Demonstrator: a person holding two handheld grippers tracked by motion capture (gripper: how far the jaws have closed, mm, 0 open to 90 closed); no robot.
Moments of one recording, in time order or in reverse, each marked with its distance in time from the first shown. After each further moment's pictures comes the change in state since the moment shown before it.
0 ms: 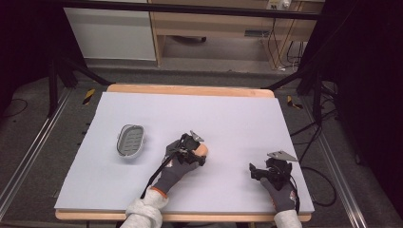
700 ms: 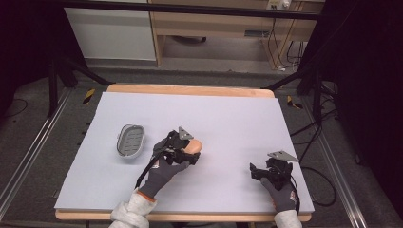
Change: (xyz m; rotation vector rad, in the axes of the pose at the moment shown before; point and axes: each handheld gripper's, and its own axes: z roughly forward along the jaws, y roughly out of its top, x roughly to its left) left arm 0.009 -0.006 -0.064 -0.109 -0.019 -0.012; right arm -0.001 0.000 -0.001 -0.003 -0.007 -0.001
